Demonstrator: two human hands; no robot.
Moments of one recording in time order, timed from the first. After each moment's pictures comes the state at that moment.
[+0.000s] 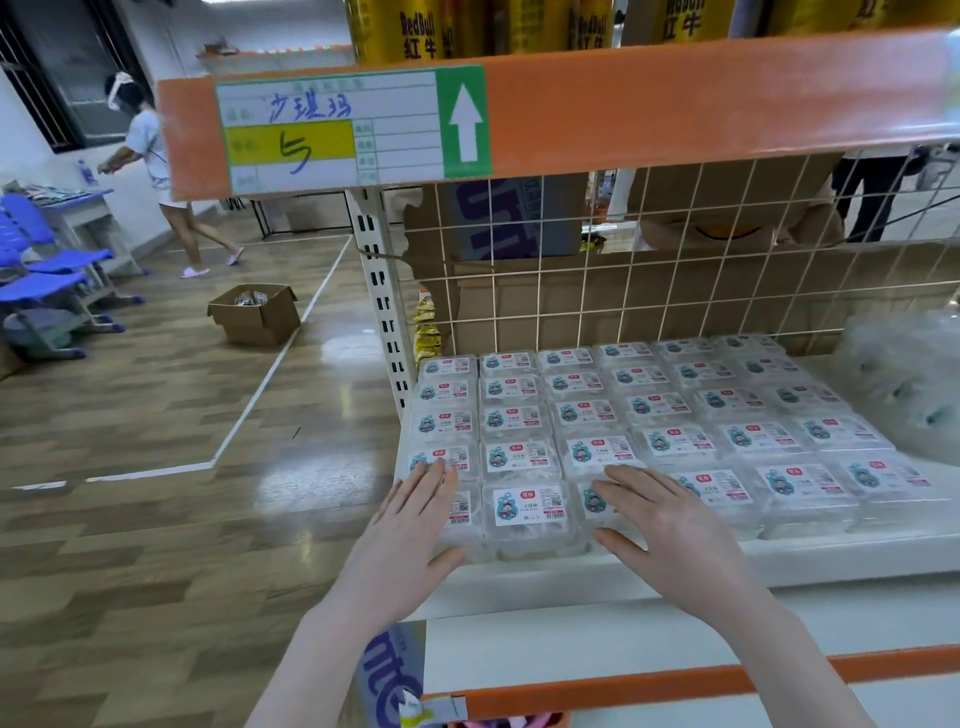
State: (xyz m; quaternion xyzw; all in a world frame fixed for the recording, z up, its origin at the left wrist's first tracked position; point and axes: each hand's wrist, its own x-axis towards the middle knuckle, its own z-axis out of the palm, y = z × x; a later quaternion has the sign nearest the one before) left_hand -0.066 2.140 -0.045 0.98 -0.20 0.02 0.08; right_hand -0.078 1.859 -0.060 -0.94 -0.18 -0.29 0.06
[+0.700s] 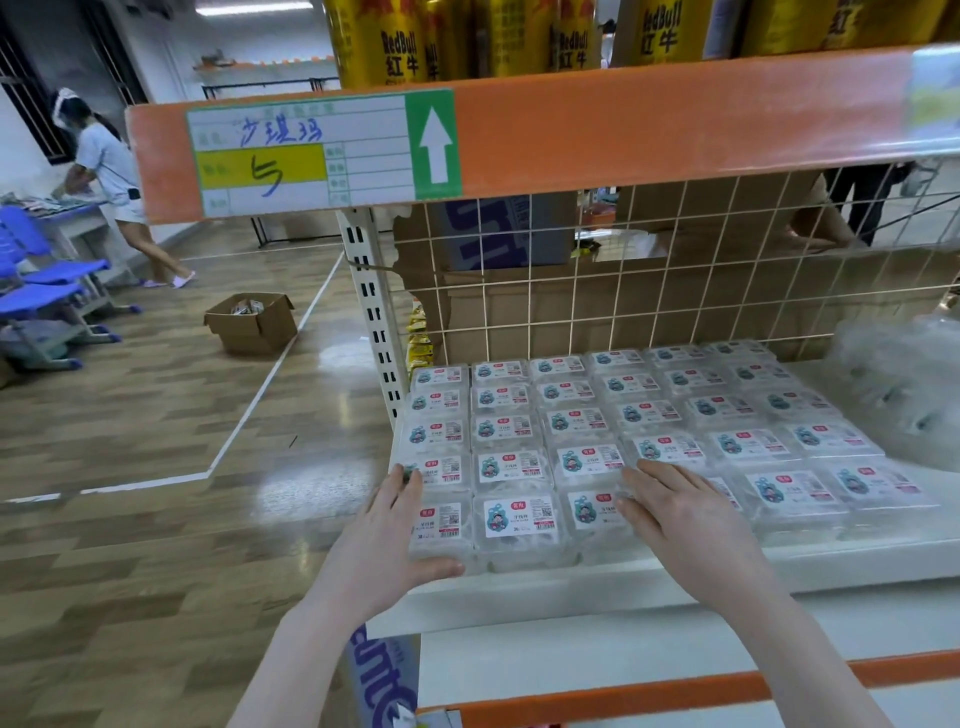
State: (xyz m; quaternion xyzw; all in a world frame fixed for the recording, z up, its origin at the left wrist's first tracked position) left_hand -0.060 2.138 -0.025 0.99 -0.10 -0.06 0.12; right_hand -0.073 1.841 -0.050 -0.94 -0.11 -0.33 0.07
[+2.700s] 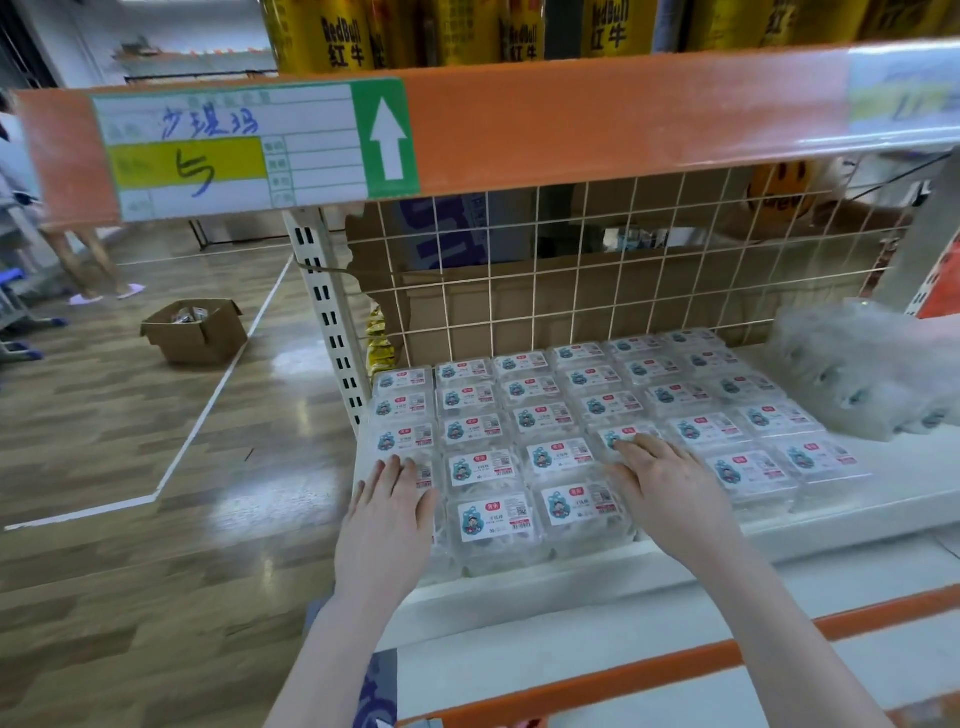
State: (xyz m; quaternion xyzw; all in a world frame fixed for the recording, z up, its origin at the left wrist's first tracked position) left_hand -0.034 2.108 -0.049 0.99 -0.07 0.05 0.12; right_hand -0.063 1.835 -0.037 -0.98 0.03 -0.19 0.06
